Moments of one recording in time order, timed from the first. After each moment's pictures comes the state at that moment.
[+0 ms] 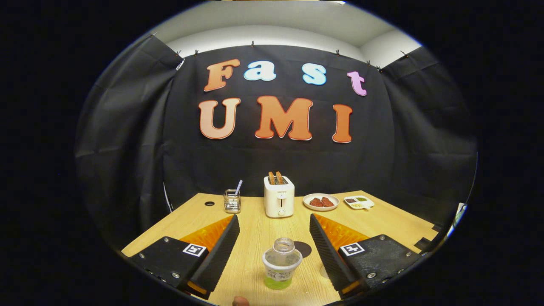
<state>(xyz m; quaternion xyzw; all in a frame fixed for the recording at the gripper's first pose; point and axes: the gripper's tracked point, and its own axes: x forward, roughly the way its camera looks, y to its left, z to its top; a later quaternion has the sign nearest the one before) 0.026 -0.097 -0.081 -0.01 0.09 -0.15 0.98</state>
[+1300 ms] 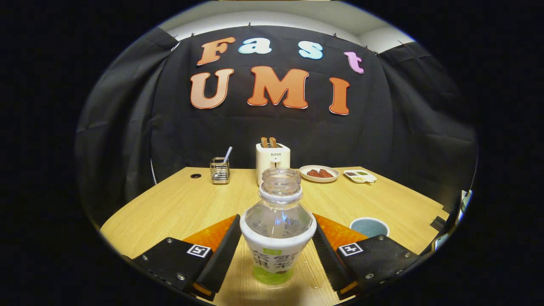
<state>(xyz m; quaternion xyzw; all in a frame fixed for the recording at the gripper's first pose) 0.044 -0.114 -0.199 -0.01 0.14 -0.18 0.97</state>
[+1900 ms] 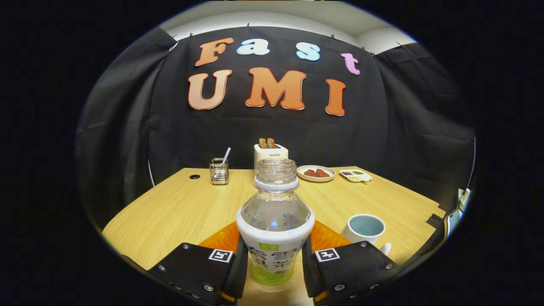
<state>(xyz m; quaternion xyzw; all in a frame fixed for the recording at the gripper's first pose) 0.035 -0.094 -0.179 0.02 0.13 -0.19 0.97</state>
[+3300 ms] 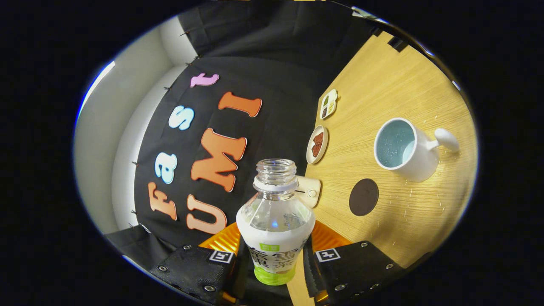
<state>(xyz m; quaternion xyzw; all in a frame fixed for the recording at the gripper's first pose) 0.073 -0.140 -0.127 0.62 -0.06 -0.20 0.76</state>
